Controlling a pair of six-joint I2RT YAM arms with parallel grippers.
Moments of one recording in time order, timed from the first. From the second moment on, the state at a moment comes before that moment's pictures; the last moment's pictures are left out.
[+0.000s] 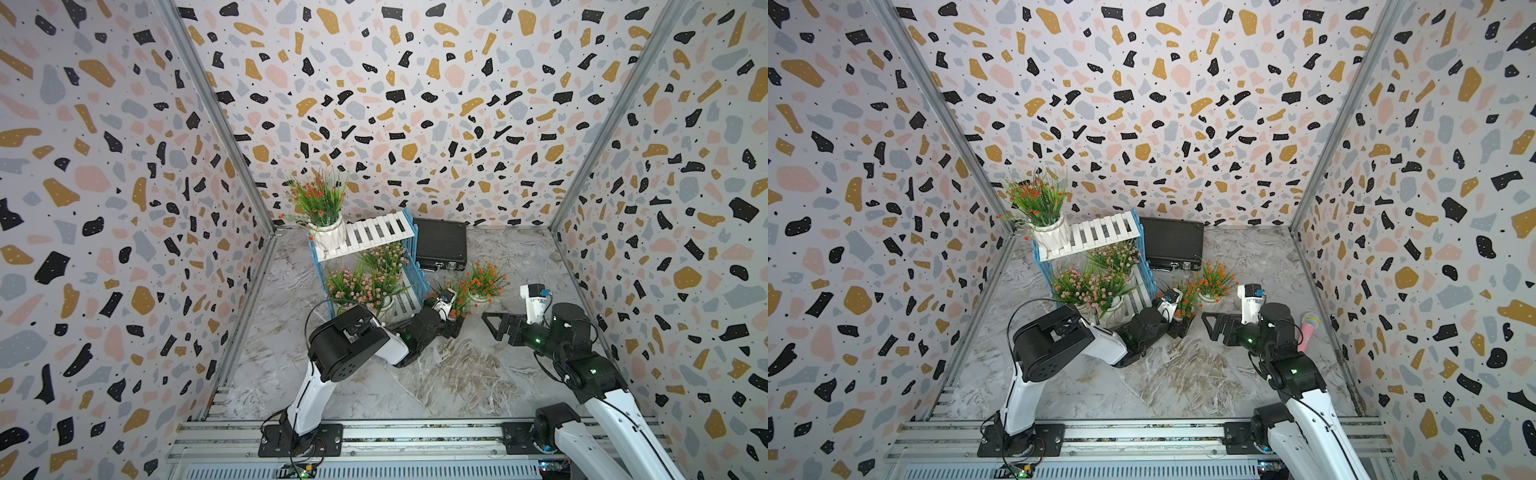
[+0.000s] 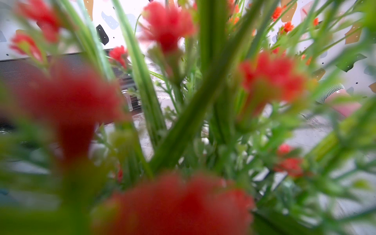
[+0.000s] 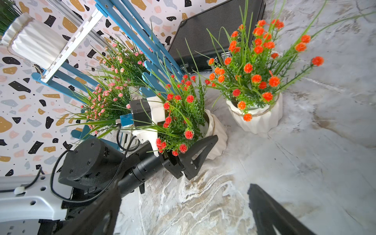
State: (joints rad) left arm -0.95 2.09 0.92 0.94 -0.18 -0.12; right arm 0.24 0.61 0.59 -0.48 -0.40 0.45
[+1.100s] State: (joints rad) left arm -1.08 1.57 0.74 0.53 -0.21 -0.17; right arm 0.24 0.47 0.61 -0.63 -0.22 0.37
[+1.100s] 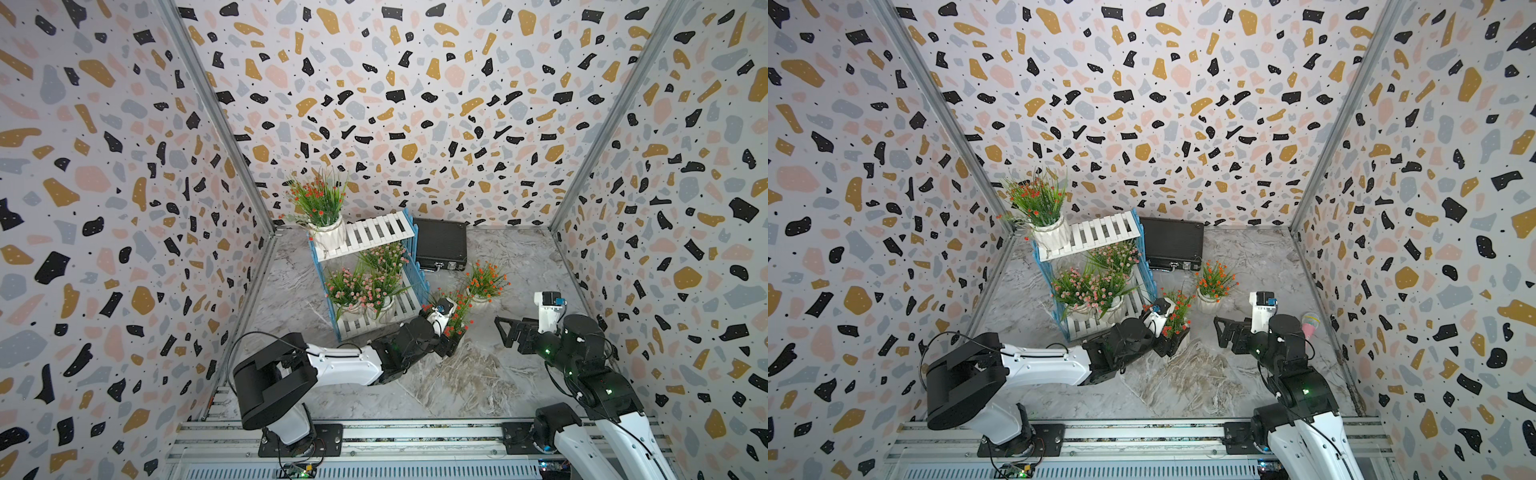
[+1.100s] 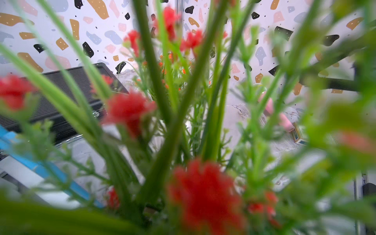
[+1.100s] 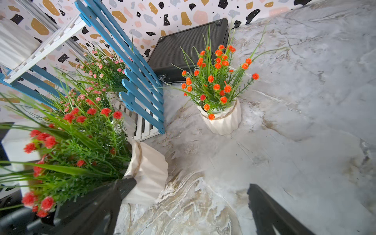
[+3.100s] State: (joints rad) left arm -0.54 1.56 1.72 -0.51 -0.32 -0.11; right arm 0.24 0.44 0.59 -0.64 -0.19 0.36
